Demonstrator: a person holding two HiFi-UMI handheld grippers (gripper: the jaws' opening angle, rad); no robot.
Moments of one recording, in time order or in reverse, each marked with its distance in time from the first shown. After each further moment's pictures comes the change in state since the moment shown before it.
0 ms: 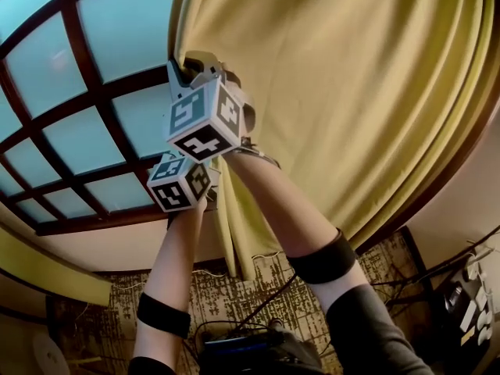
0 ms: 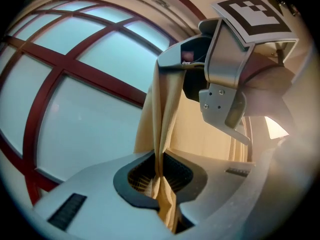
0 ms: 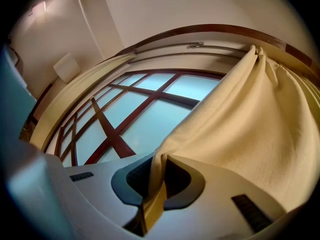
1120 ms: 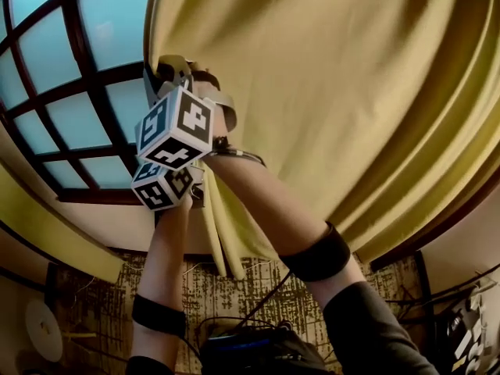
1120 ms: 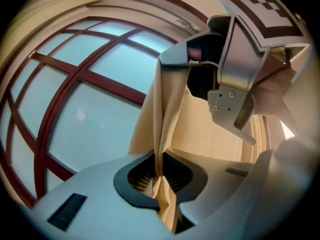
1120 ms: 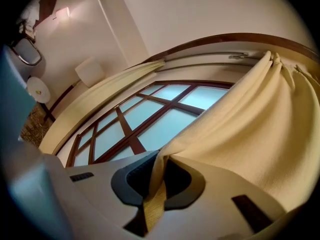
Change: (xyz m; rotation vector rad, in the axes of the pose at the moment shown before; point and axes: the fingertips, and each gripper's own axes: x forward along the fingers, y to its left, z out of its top) left arm -0.149 0.199 0.060 -0.034 -0.120 0.232; right arm 0.086 0.220 0.123 -0.137 -0.109 0.199
